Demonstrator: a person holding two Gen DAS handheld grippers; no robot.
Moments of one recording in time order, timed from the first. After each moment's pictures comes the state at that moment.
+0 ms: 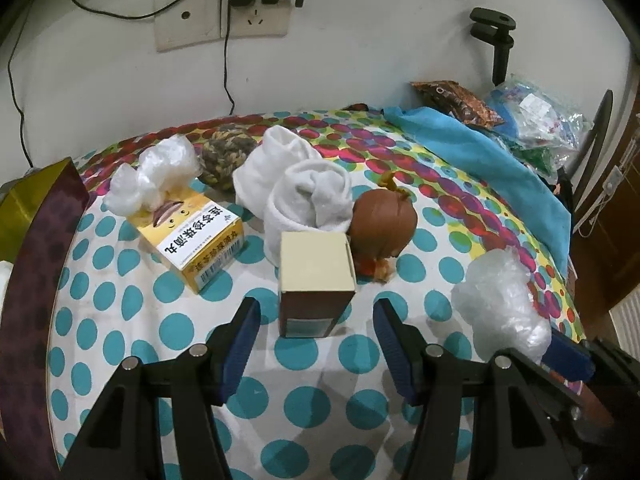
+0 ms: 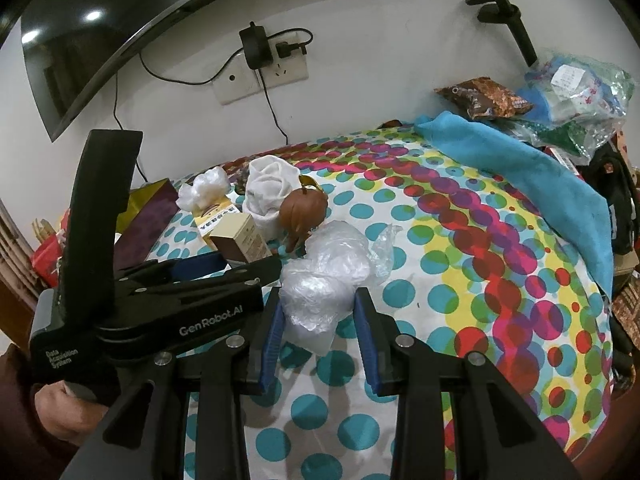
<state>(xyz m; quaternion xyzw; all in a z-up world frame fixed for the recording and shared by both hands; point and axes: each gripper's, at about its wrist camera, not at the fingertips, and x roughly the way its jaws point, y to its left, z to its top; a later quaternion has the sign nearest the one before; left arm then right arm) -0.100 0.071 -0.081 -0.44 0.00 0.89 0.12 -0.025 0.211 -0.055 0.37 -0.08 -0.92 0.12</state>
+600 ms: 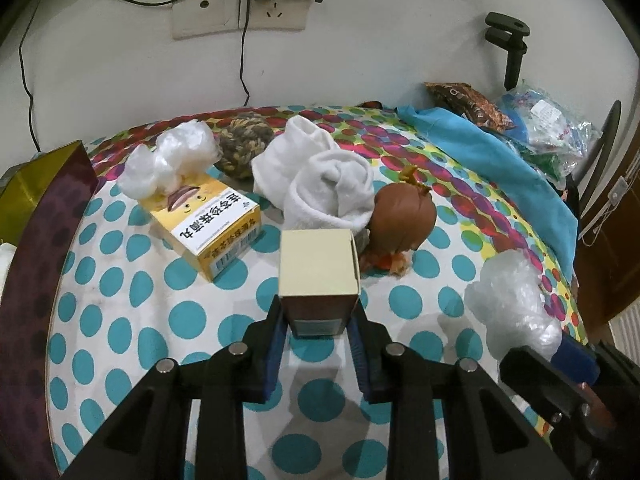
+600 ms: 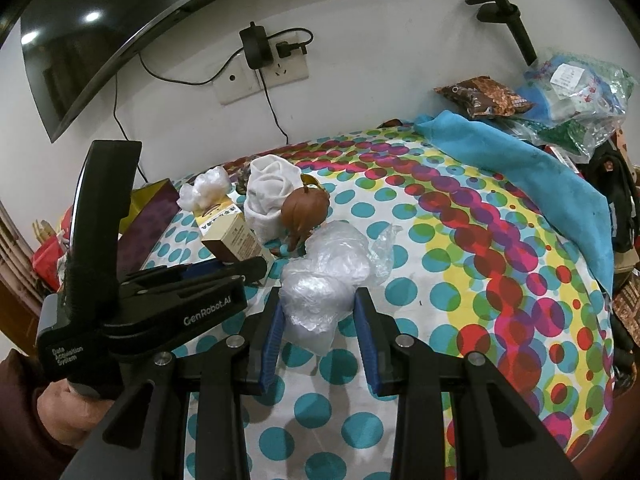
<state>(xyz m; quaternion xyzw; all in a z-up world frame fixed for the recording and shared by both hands) -0.096 0.061 -0.086 -0.44 -0.02 0.89 0.11 -0.024 0.211 -0.055 0.37 -0.08 -0.91 0.13</state>
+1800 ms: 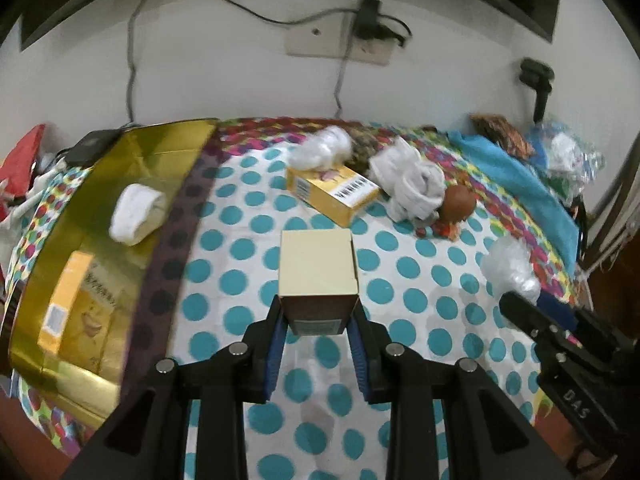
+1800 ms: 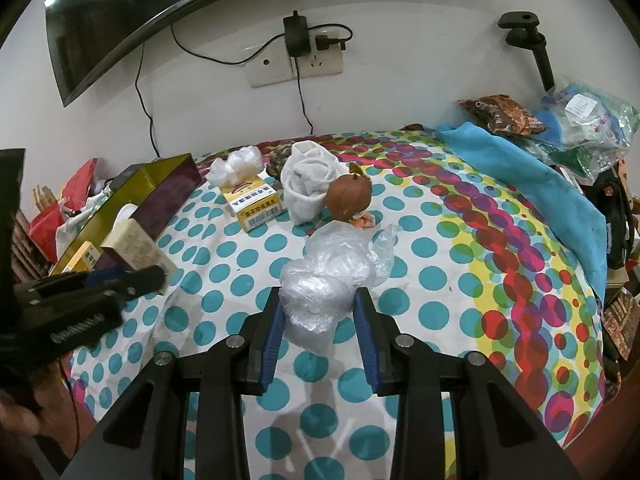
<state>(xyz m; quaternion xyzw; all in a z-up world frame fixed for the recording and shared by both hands) -0.009 -0.034 -0.037 -0.43 -0.05 0.90 0.03 -0.001 0.174 -0.047 0.38 -0.03 -0.92 0.13</state>
